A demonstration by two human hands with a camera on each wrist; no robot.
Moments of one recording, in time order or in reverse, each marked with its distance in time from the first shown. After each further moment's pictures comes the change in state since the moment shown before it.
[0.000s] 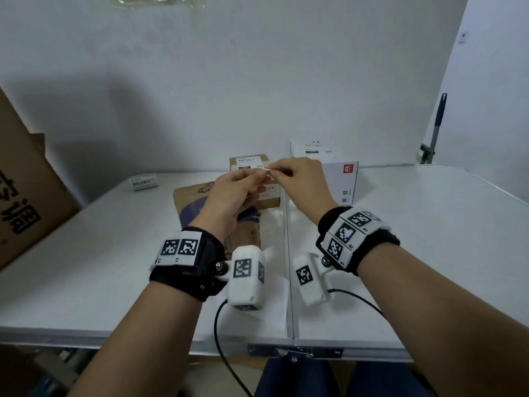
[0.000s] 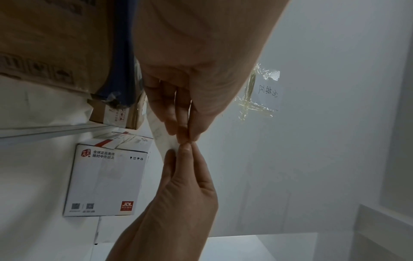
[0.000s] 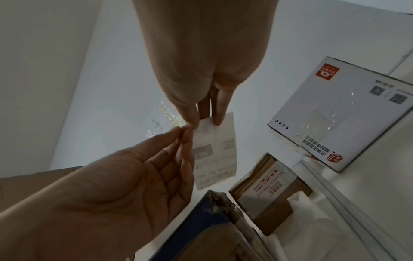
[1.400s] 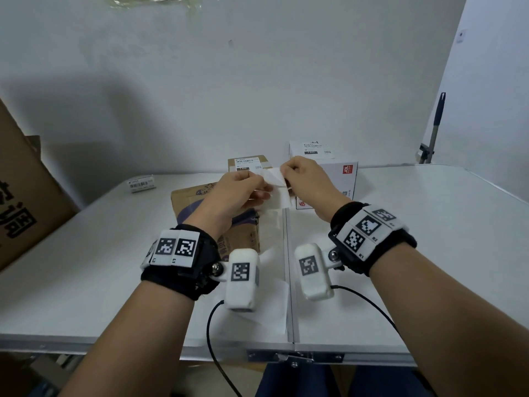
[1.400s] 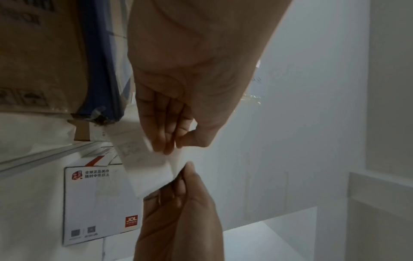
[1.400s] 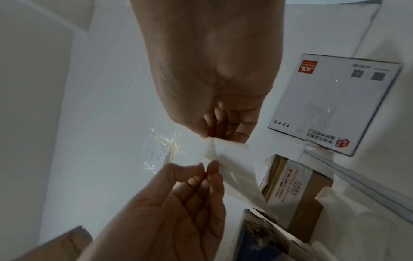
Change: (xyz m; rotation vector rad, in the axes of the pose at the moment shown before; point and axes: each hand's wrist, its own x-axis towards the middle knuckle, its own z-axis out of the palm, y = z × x) left_hand 0.001 0.010 0.004 0.181 -0.075 -0.015; right_hand 0.006 0.004 -0.011 0.140 -0.130 0.288
